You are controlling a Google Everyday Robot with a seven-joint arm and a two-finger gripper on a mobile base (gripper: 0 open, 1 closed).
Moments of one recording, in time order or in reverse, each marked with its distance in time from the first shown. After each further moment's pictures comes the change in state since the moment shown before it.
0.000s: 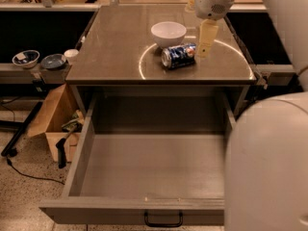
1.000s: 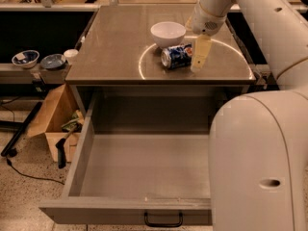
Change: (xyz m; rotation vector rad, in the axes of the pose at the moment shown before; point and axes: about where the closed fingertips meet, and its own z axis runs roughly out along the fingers) arm 0.022 -0.007 0.060 -0.080 0.009 0.075
